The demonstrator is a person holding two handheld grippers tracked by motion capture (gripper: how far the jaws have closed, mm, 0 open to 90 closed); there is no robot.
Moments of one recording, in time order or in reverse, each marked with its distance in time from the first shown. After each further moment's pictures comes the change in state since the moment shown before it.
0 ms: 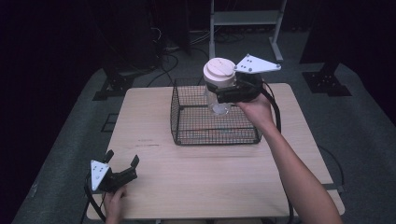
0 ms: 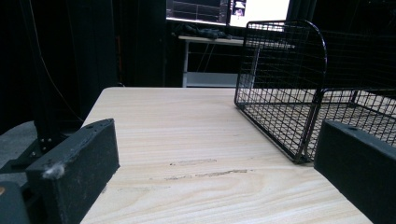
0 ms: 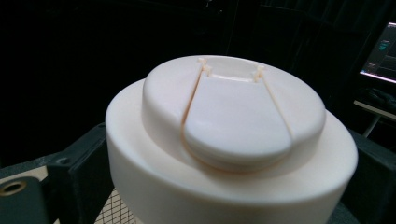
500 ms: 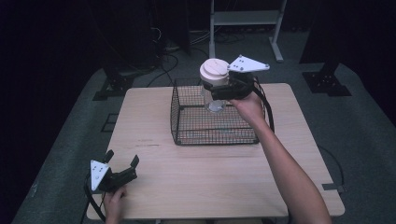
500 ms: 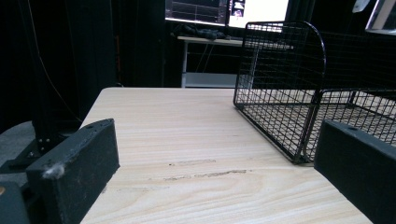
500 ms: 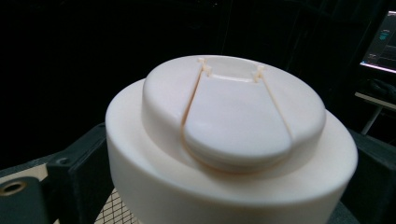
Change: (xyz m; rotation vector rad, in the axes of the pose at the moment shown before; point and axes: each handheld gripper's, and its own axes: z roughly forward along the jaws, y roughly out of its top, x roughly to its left) left arm 0.001 0.000 0.000 -0.002 -0.005 -0.004; right arm -0.010 -0.019 0.031 0.008 -0.012 0.024
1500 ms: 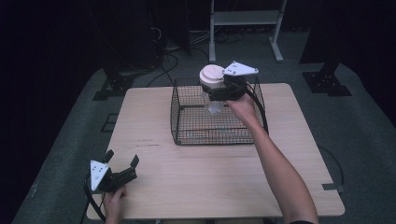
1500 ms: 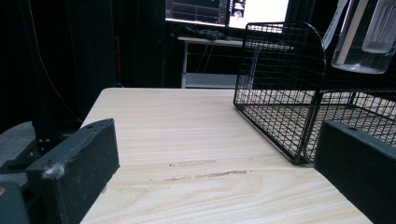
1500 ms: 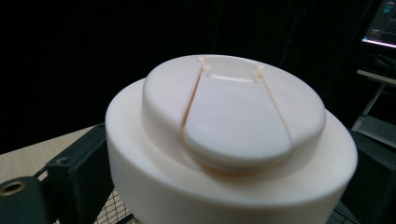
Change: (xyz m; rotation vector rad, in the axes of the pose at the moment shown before) left arm 0.000 0.000 -0.001 -0.001 -0.002 0.000; right arm -0.019 -0.043 0.041 0.053 -0.019 0.027
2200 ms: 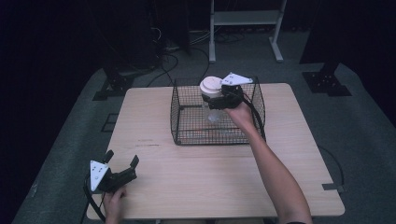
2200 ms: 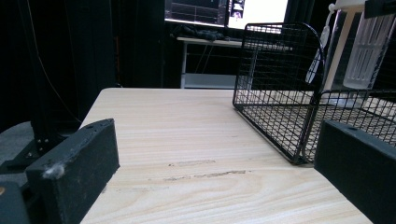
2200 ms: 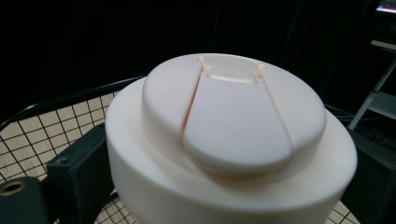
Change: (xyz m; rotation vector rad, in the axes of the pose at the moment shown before) left arm 0.000 0.000 0.000 -0.003 -0.003 -0.005; right arm -0.003 -0.044 0.022 0.070 0.013 0.027
